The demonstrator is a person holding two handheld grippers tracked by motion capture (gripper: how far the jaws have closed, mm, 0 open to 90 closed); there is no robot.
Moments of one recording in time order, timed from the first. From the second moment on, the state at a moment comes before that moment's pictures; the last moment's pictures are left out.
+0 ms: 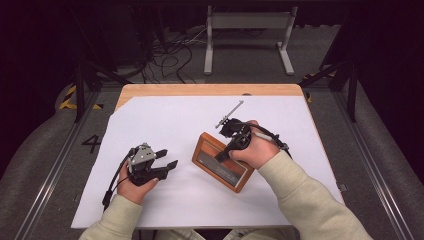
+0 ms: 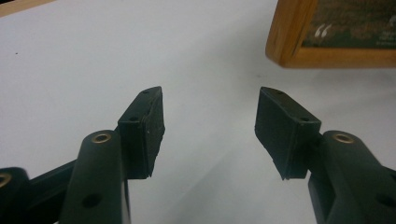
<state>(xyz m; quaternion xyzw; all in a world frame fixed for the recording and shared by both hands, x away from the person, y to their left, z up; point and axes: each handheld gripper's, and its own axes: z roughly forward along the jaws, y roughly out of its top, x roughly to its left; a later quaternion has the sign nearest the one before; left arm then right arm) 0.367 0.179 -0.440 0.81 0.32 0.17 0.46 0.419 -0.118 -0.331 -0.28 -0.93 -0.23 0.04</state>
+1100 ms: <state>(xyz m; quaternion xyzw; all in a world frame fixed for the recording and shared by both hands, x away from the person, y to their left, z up) 0.358 0.195 -0.443 0.80 0.34 0.17 0.46 0.456 -0.105 -0.342 -0.02 -0.99 -0.10 0.02</state>
